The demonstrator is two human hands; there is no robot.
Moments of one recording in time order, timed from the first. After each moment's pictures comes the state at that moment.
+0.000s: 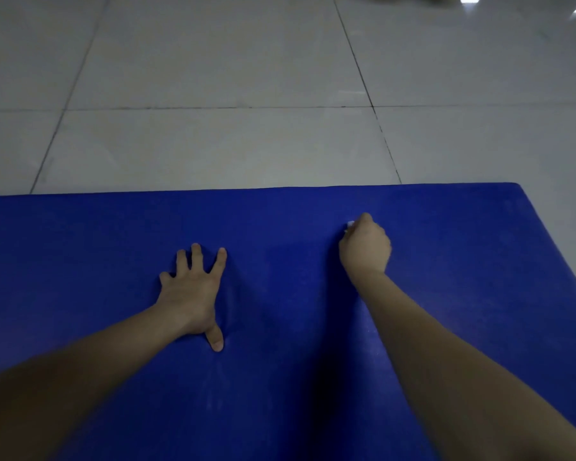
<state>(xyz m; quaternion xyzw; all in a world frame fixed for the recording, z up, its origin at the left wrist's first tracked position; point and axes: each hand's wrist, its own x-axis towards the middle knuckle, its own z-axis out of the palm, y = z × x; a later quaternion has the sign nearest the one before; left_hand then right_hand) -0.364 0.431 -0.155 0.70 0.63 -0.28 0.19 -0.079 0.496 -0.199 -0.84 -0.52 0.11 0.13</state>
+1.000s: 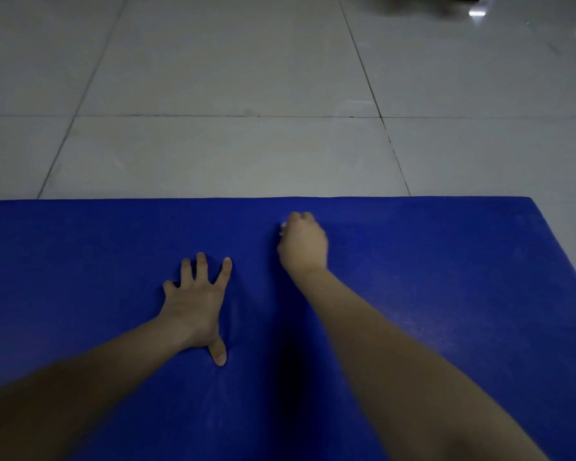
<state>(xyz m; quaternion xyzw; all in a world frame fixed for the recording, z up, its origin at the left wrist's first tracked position) -0.364 0.433 -0.156 0.70 0.63 -0.28 0.19 -0.184 0.523 -0.197 -0.72 -0.67 0.14 0.11</state>
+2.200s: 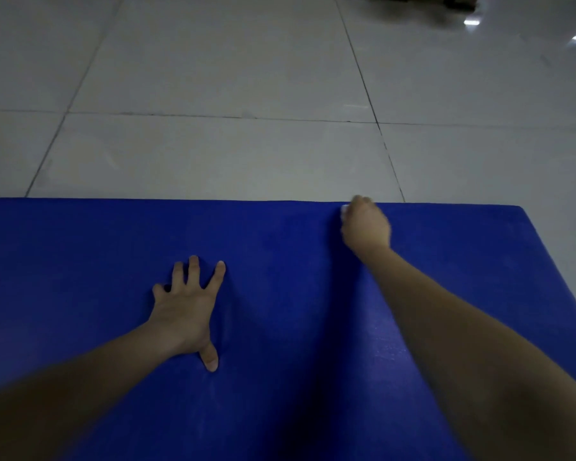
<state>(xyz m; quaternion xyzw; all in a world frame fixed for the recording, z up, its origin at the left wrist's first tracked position) -0.368 0.431 -0.157 0.70 0.63 -0.27 0.20 -0.063 0.572 -0.193 -0.76 -0.64 0.07 0.07</state>
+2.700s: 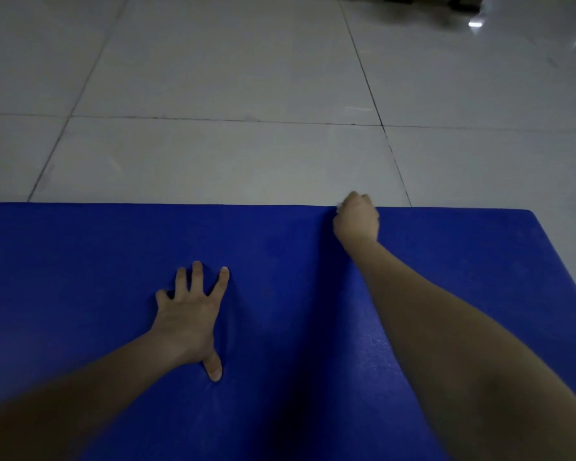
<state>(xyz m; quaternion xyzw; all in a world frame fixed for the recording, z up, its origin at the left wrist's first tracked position) -0.370 0.431 -0.161 0.71 0.63 -0.27 0.19 -0.095 0.594 -0.192 -0.80 -0.58 0.13 0.10</state>
